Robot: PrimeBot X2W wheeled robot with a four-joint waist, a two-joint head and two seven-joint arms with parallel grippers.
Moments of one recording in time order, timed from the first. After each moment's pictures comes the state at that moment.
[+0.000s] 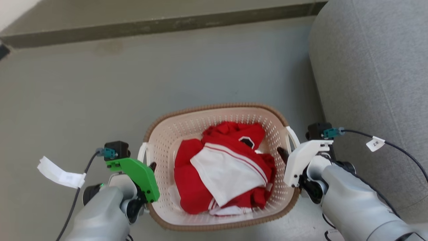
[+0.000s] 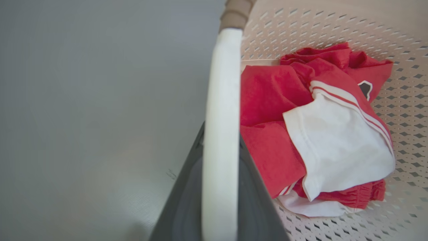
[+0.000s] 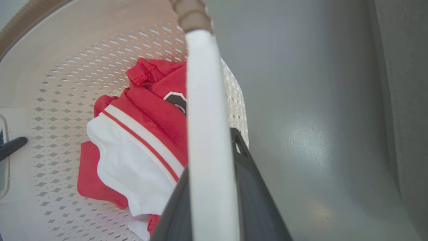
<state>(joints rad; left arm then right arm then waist) -0.61 0.04 -0.80 1.10 -1.04 -0.12 0.00 -0.61 -0.06 0.83 1.12 0.94 0.10 -0.02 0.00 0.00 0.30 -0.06</state>
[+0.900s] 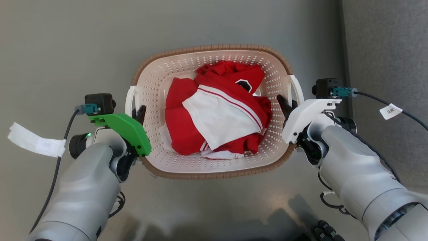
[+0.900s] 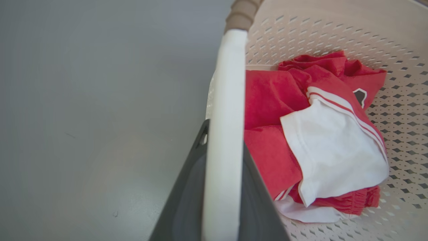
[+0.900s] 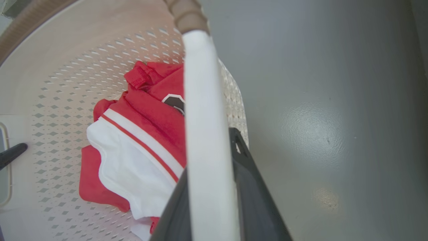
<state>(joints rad) -0.79 0.08 -0.80 1.04 -1.03 -0.12 -0.12 -0.79 -0.06 0.81 1.11 0.96 0.10 -0.15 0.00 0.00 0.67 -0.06</state>
